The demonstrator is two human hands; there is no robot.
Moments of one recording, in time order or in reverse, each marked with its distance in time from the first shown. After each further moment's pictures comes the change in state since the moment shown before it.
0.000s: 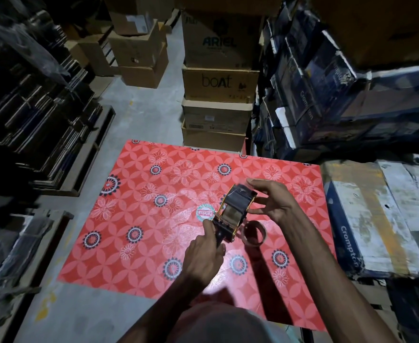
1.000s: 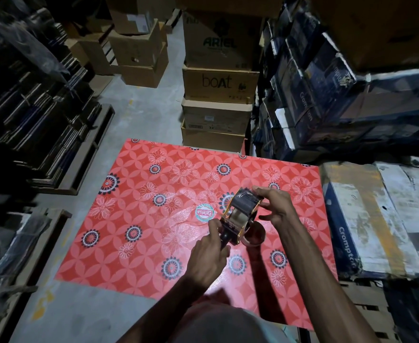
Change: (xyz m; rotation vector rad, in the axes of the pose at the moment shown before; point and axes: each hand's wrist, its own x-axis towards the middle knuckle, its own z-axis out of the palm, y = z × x) left_hand -0.004 0.011 0.003 -0.073 -0.019 0.073; right_hand 0.013 0.022 -0.007 0.010 0.192 -0.022
